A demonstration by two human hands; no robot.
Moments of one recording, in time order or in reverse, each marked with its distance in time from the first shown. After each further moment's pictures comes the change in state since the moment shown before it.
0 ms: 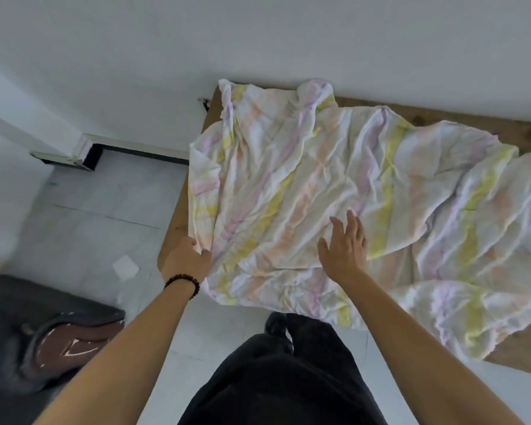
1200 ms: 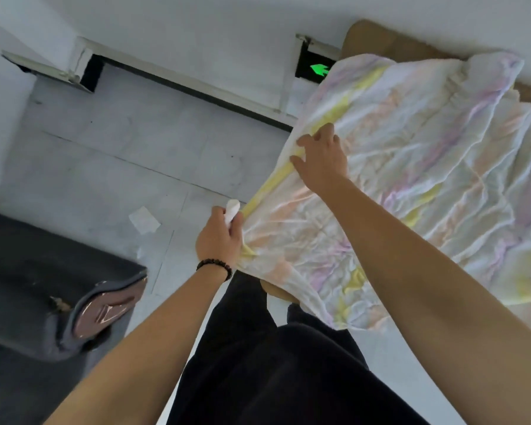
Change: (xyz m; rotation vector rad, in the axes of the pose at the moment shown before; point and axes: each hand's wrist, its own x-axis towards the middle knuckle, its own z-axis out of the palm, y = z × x) left_hand 0.196 -0.123 -0.058 -0.182 -0.009 0.106; right_hand 0.177 -0.355 0.122 -0.298 -0.106 -0.268
